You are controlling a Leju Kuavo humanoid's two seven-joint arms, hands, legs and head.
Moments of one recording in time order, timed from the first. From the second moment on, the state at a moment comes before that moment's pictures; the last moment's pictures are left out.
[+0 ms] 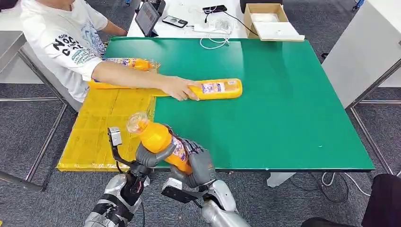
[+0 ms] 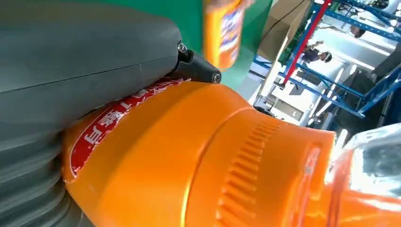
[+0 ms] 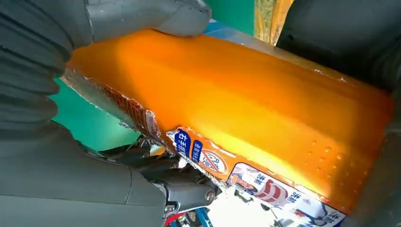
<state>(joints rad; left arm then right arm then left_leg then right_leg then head) -0.28 -0.18 -0.25 -1.02 0.40 -0.44 -0.39 -0.29 0.30 0.47 -0.68 0.70 -0.69 -0.61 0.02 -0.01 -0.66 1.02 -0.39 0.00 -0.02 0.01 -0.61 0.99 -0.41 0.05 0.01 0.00</state>
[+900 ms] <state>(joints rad) -0.39 -0.20 -0.15 -1.14 0.01 0.19 -0.57 -0.20 0.29 0.45 -1.01 0.51 -0.58 -0.62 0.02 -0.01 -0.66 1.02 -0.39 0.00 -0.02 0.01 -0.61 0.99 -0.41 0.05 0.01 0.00</state>
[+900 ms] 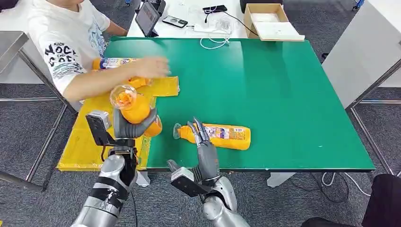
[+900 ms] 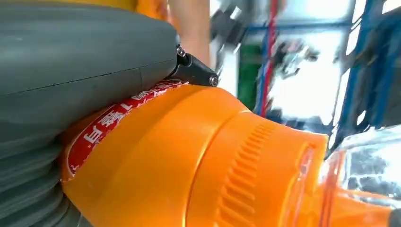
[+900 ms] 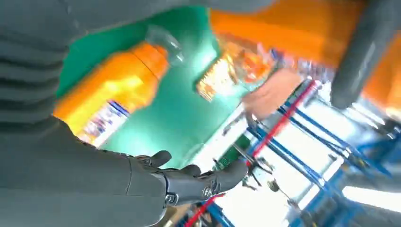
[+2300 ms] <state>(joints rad) -0.70 0.00 -0.15 -0.40 -1.45 0.50 -0.19 -0.15 0.28 0.46 -1.28 0.26 -0.57 -0.70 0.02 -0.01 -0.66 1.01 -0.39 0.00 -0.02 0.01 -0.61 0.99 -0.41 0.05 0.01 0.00</state>
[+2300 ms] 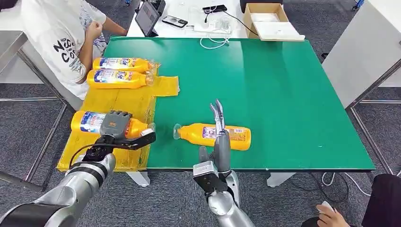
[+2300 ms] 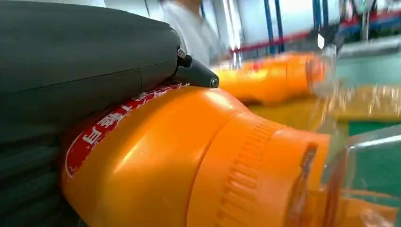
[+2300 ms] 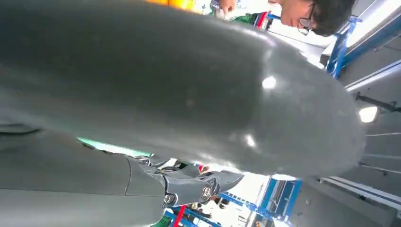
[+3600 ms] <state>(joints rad) -0.65 -0.14 0.24 -0.55 -0.54 0.56 -0.70 -0.19 0.26 0.46 -1.17 0.47 -0.49 -0.54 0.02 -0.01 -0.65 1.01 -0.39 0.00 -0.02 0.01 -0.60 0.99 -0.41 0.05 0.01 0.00</state>
